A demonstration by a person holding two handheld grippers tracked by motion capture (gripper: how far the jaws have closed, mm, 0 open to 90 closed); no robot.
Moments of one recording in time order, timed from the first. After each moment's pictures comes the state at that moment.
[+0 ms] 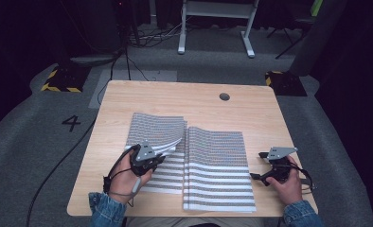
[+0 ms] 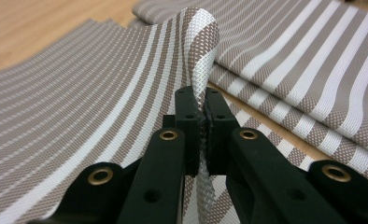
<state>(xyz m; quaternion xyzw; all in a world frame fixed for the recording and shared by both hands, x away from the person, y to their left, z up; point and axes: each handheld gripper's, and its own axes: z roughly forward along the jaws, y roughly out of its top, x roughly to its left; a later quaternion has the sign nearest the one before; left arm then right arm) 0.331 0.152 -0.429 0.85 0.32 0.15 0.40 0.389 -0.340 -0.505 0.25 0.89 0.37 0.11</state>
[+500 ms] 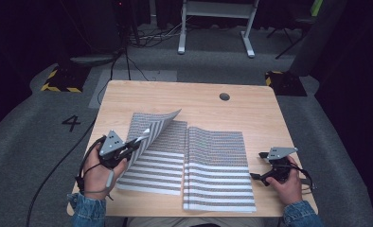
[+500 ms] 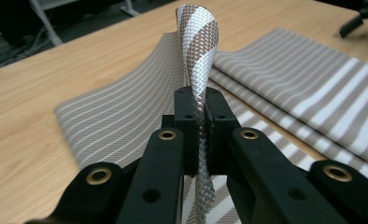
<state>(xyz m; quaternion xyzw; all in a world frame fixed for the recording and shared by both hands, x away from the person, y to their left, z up) 0.325 0.220 -0.398 0.77 0.37 0.23 0.46 0.388 -0.340 -0.505 0.25 0.89 0.37 0.11</state>
